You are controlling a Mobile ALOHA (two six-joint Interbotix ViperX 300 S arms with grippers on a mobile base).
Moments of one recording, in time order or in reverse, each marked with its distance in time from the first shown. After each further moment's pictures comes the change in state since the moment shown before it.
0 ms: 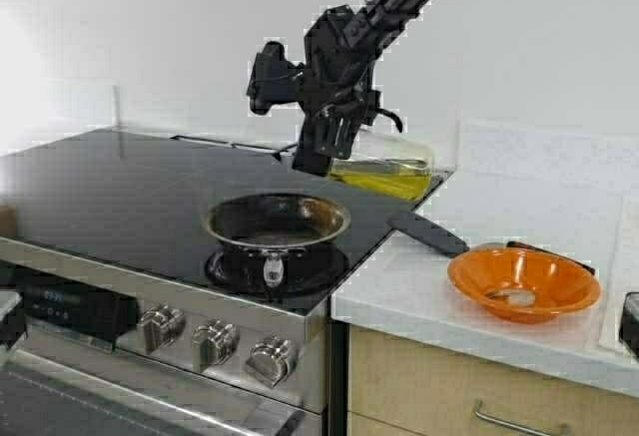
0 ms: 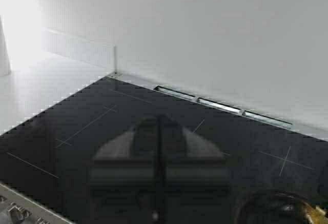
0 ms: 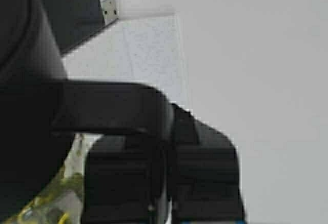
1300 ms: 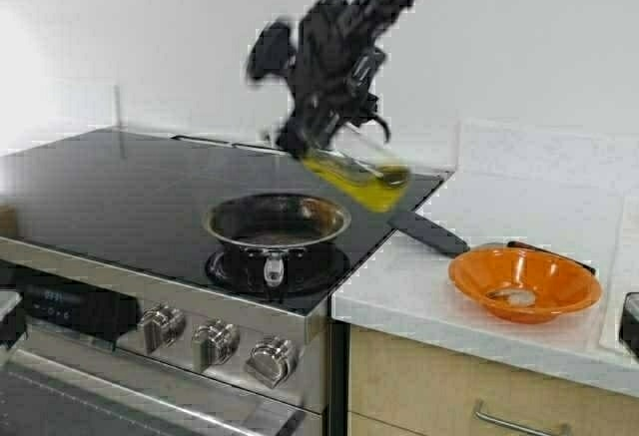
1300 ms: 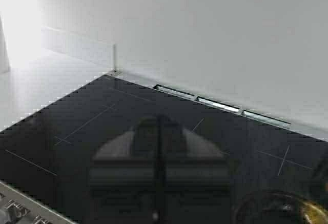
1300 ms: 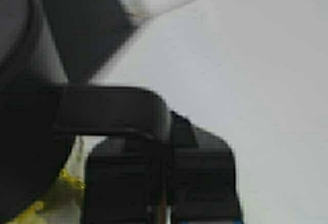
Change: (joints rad) left arm 0.000 -0.002 0.002 0.000 0.003 -0.009; right arm 0.015 -0.064 0.008 0.150 0.040 0.393
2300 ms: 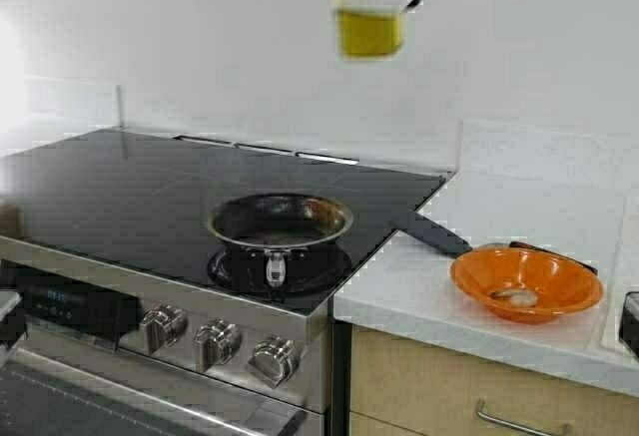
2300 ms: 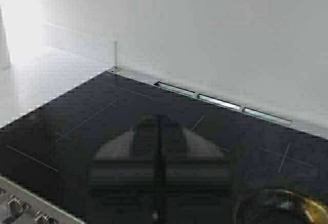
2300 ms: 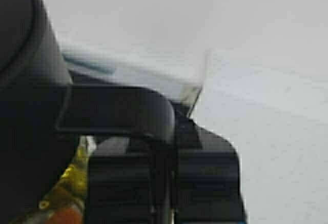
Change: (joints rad) left arm 0.000 0.000 0.008 0.000 0.003 -0.003; right arm -0.152 -0.756 0.563 -0.135 0.322 0.704
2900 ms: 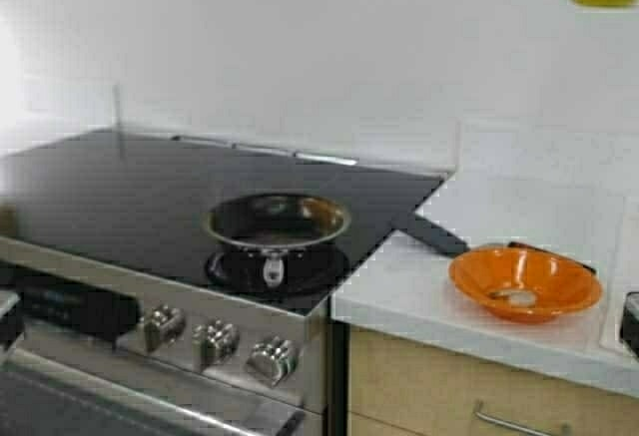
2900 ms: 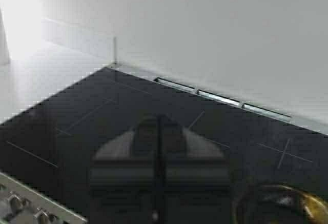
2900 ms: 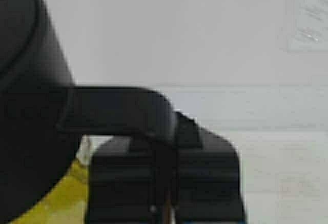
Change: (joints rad) left arm 0.000 -0.009 0.009 0.000 0.000 0.006; right arm -0.764 -0.144 0.081 -0.078 0.494 0.067
